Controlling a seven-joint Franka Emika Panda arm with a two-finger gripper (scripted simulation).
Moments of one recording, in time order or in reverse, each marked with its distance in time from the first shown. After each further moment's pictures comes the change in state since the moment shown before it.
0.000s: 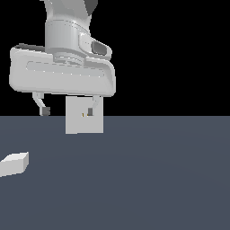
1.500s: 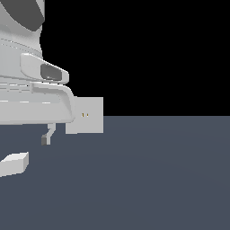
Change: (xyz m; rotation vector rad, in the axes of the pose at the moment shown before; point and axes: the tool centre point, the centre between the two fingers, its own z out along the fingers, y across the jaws) arm -0.025 -0.088 0.057 0.019 0.116 -0.213
